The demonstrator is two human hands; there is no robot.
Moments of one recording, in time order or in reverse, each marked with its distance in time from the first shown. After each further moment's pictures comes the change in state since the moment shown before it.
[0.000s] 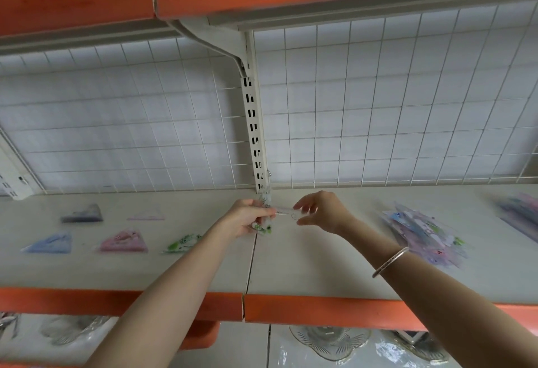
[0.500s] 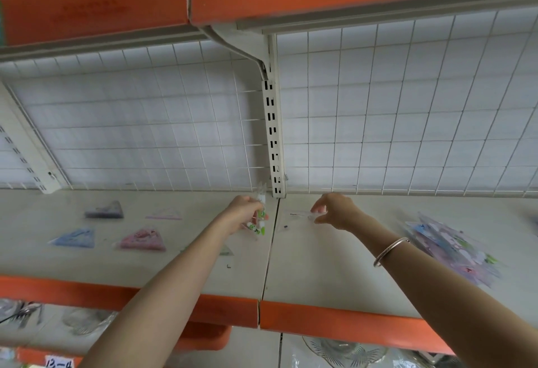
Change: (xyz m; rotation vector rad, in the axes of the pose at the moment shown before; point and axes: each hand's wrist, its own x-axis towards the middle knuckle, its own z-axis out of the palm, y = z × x) left_hand 0.007 0.007 -0.040 0.227 0.128 0.028; right_hand 0.040 0.009 0.006 -0.356 -0.104 0.026
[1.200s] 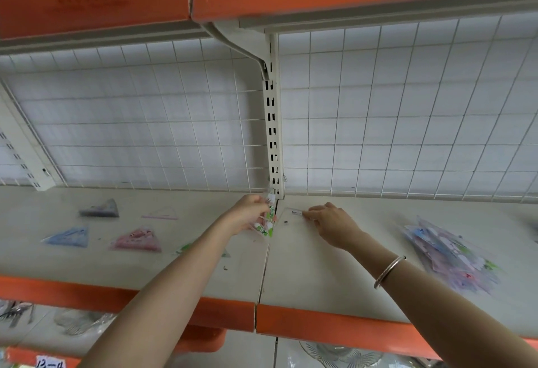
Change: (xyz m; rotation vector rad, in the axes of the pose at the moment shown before) left_hand -0.012 0.013 0.012 -0.025 -0.103 0.051; right_hand -0.008 0.001 0.028 -0.210 0.032 -0.128
